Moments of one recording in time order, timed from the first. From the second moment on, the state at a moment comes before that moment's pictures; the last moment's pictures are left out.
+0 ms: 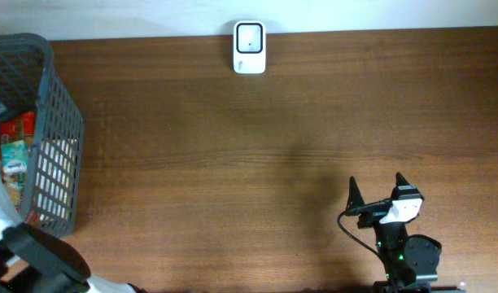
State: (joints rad) left arm 0.66 1.78 1.61 -0.47 -0.13 0.10; right arm 0.00 0.01 0.01 -0.07 -0.07 0.04
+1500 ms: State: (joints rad) left arm -0.05 1.68 1.59 -1.01 0.31 0.02; right arm 0.00 0.01 0.01 -0.07 -0.07 0.04
